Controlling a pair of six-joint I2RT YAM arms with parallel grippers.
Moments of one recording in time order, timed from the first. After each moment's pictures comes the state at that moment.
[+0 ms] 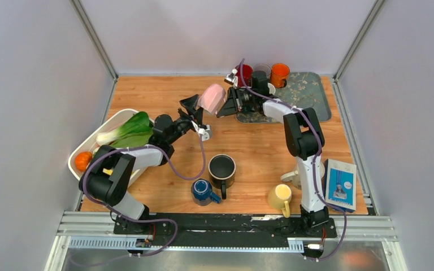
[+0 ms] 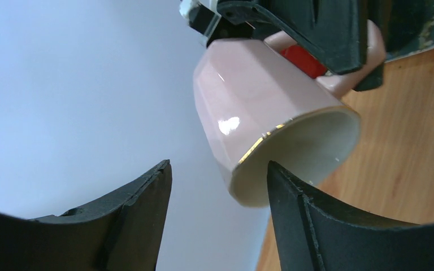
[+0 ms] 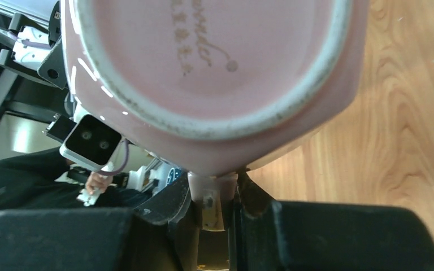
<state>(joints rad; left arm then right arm) -0.42 1.53 0.61 0.97 0.39 1.24 0.33 2.28 1.68 0.36 -1.46 0.77</state>
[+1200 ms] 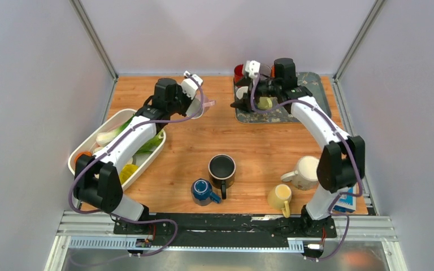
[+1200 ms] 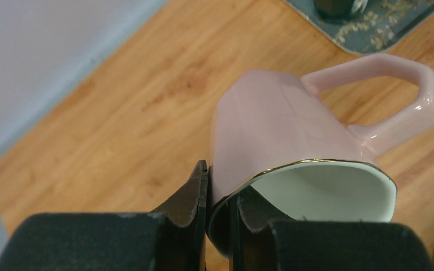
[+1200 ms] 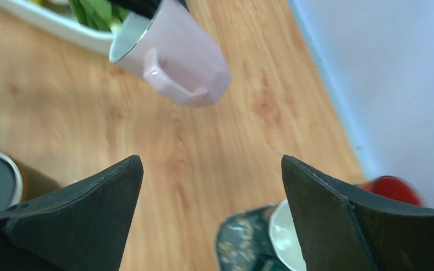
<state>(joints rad) -0.39 1.48 1.19 -0.14 0.12 0.41 0.30 1.79 1.59 -0.19 -0.98 -0.43</state>
